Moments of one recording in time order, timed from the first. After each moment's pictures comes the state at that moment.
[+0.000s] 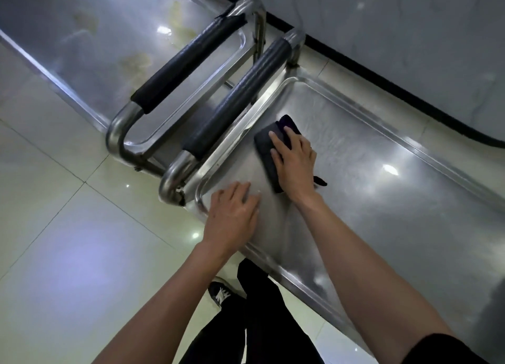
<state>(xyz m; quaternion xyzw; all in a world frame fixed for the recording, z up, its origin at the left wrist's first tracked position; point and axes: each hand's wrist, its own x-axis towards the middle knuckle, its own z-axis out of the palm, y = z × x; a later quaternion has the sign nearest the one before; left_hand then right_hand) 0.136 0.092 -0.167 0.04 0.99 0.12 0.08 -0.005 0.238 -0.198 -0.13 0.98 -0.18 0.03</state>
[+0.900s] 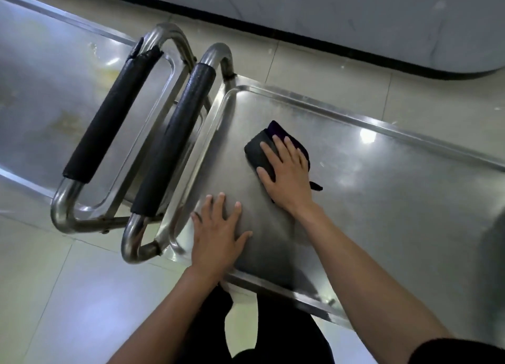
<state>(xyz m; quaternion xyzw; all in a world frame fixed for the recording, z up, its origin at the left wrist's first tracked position) 0.098 0.102 -0.177 0.06 0.98 0.05 0.20 -0.006 0.296 -0.200 -0.05 0.97 -0.20 0.10</state>
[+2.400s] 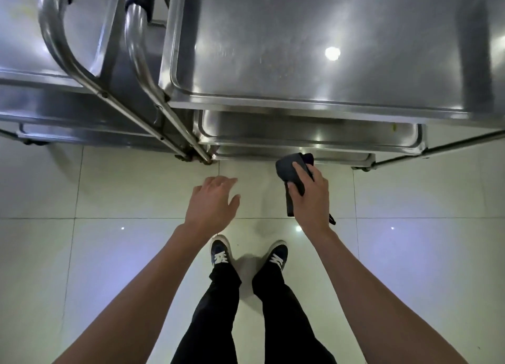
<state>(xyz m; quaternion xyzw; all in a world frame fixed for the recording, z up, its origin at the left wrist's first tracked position) 0.363 -0.031 -0.216 0.21 0.94 0.14 0.24 0.447 0.189 -0.257 0.26 0.91 -0.32 0.00</state>
